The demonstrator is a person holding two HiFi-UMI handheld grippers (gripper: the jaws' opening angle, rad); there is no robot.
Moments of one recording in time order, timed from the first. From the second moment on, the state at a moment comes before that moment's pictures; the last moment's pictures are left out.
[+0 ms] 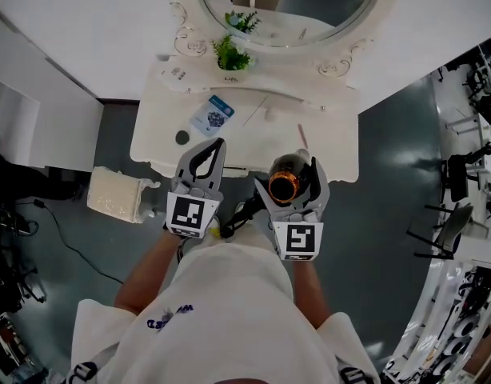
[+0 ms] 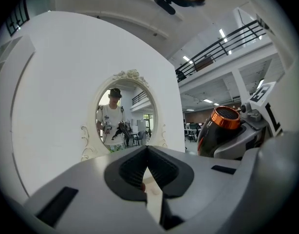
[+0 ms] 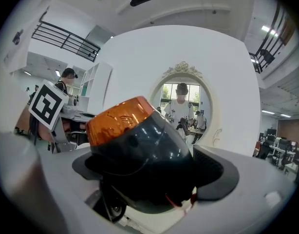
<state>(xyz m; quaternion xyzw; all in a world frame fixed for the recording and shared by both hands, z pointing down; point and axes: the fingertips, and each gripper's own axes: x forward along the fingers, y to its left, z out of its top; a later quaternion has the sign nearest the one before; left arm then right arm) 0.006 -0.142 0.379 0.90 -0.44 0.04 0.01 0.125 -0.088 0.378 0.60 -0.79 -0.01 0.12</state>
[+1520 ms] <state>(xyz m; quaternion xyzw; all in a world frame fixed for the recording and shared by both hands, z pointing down) 0.022 -0.209 0.431 0.91 -0.41 0.08 0.05 0.151 -0.153 0.438 0.58 -0.79 0.05 0.19</state>
